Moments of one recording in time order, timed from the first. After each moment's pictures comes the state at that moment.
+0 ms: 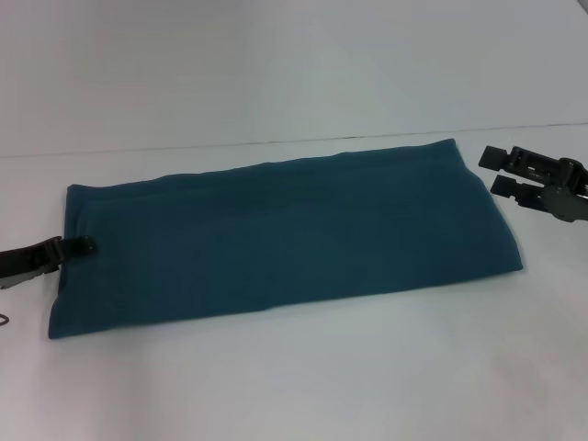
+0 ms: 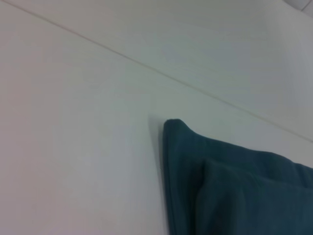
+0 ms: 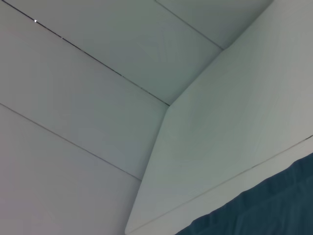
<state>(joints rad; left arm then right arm) -0.58 -2.09 0.73 0.68 2.31 0.81 -2.42 0.48 1.95 -0.56 -0.56 -1.79 -1.45 2.15</state>
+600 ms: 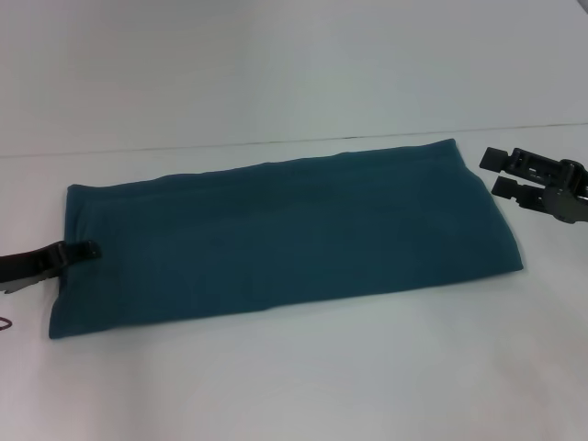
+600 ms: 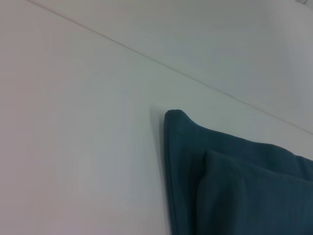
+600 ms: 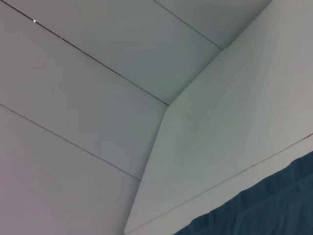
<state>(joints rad) -0.59 -2.08 0.73 0.65 2.31 0.82 -2.42 0.48 1.95 -0.56 -0.56 -1.79 -1.45 2.15</state>
